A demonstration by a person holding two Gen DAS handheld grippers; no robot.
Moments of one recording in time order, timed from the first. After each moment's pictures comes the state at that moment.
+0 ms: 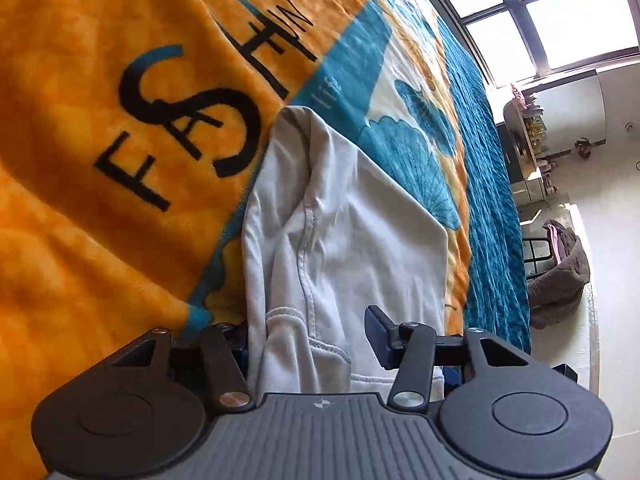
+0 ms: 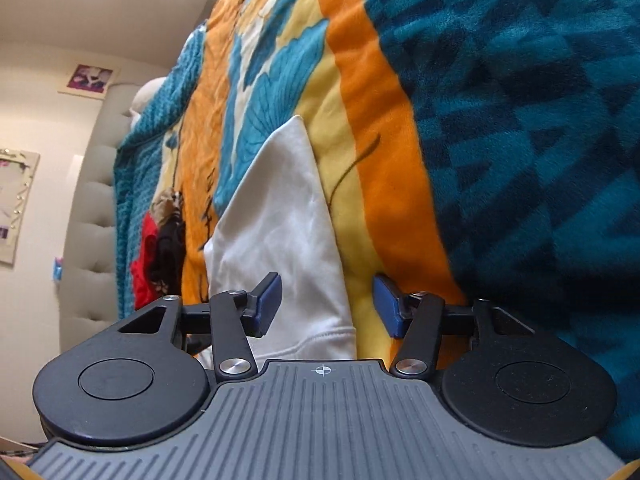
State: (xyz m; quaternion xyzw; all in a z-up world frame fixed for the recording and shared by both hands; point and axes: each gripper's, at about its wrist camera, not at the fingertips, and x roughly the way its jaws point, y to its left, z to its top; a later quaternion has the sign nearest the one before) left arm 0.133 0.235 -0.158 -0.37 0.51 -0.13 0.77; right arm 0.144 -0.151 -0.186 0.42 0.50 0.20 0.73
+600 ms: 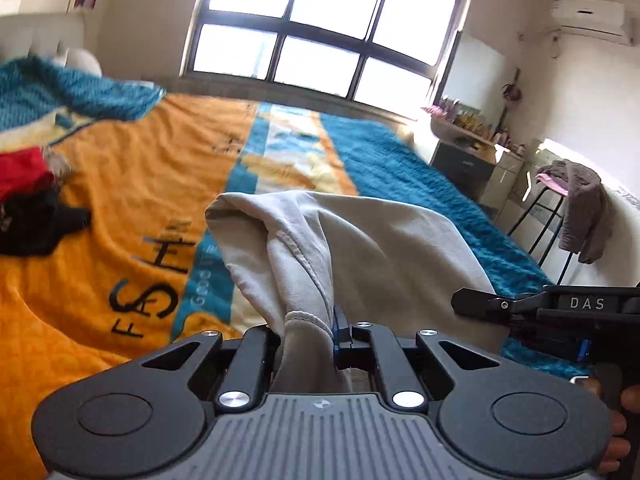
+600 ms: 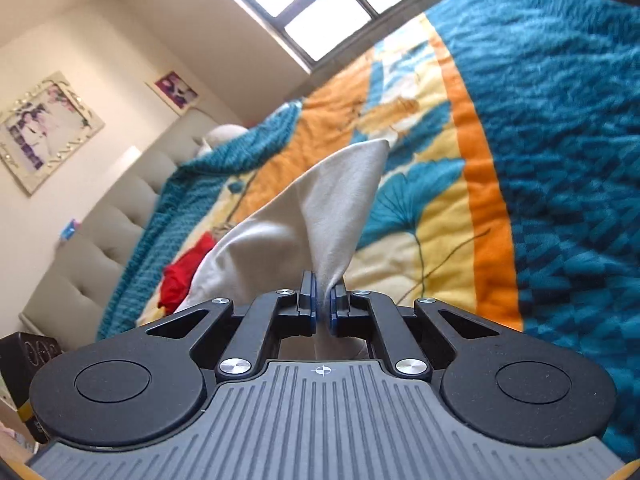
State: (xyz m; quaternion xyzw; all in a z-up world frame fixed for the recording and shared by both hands) left arm -0.041 0.128 0.008 -0.08 0.24 -0.14 0.96; right arm -0.001 -0.117 -0.027 0.30 0.30 0.22 0.88
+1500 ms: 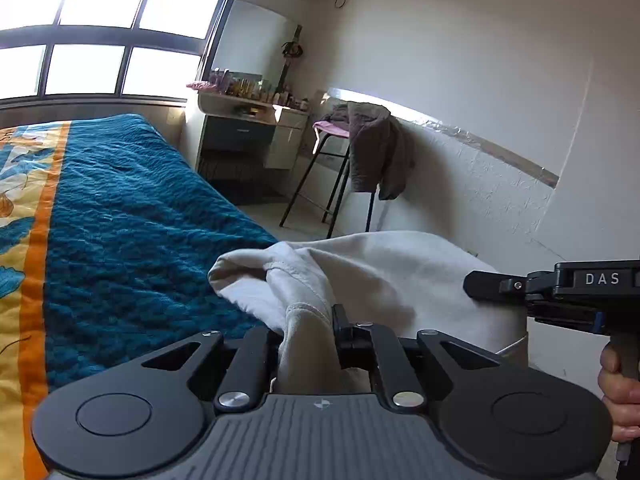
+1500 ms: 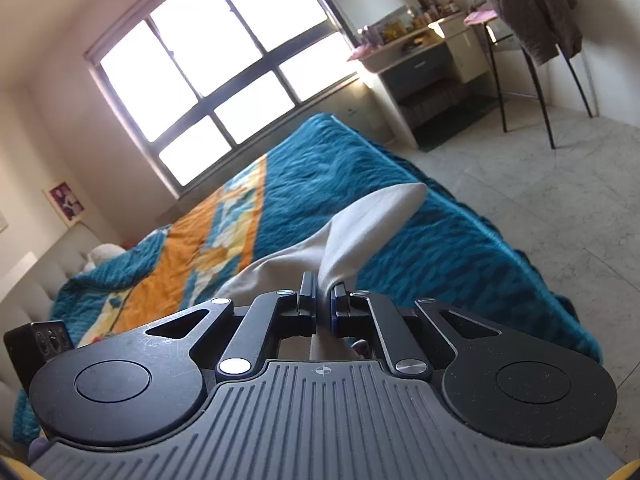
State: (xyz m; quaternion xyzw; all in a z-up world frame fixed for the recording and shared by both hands) left arm -0.033 -0.197 -0.016 -0.02 0.32 -0.39 0.86; right arm -0.205 -0.418 0.035 0.28 0.21 -0.05 0.94
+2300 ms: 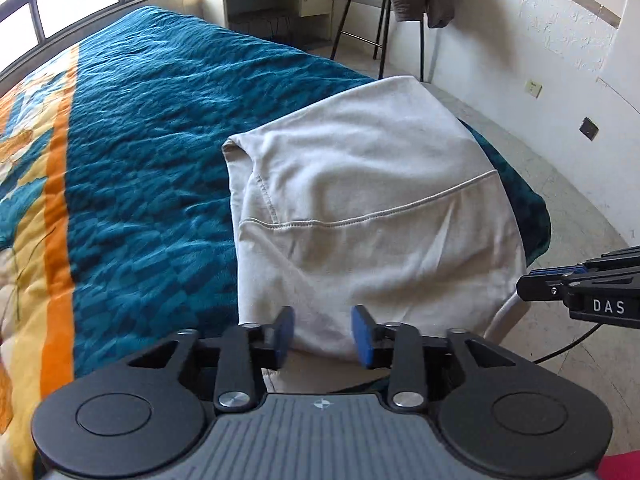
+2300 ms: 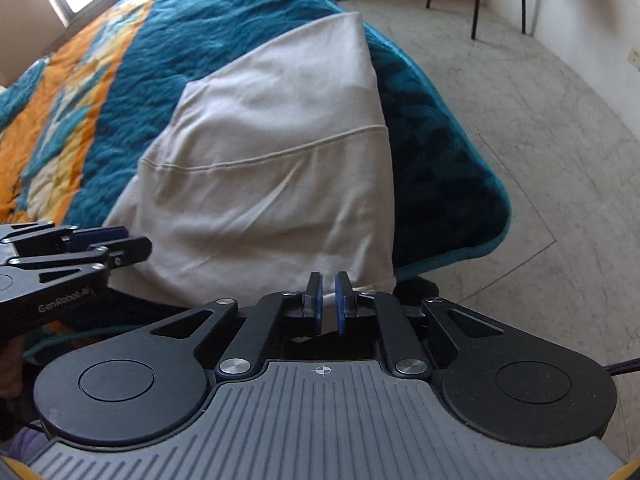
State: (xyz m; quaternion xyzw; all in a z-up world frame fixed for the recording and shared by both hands) left arm -0.090 -0.217 -0.055 0.15 0.43 -0.33 0.83; right arm -0.218 -0.388 -0.045 0.17 0.48 -0.12 0.85
